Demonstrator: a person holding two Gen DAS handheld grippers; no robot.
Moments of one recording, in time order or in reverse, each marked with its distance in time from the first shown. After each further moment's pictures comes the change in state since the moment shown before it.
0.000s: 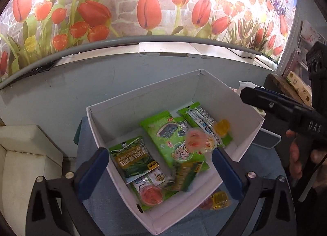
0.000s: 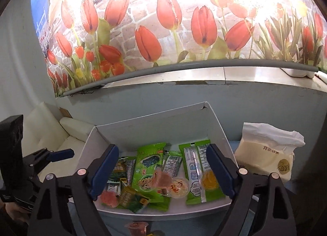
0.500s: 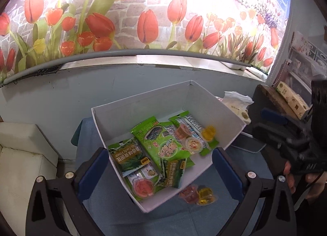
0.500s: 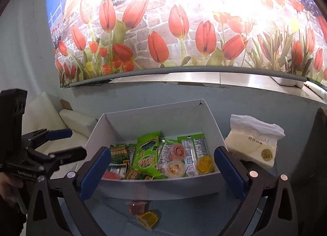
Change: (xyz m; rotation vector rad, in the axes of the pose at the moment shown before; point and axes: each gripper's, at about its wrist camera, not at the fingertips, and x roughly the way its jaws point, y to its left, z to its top) left arm -0.047 -0.002 -0.016 -0.047 -0.078 -0.056; right arm -0.055 0.022 -0.038 -0.094 -0.024 -0.033
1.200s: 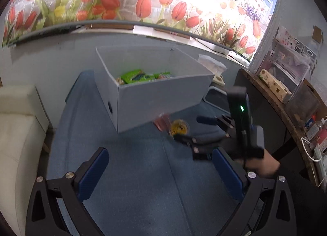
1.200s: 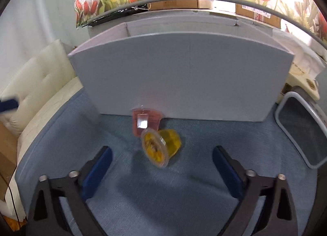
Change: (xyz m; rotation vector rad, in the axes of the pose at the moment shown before) left arm -0.064 -0.033 -0.152 -0.085 0.032 -0.067; right arm 0.067 0.023 -0.136 -0.141 0.255 0.091
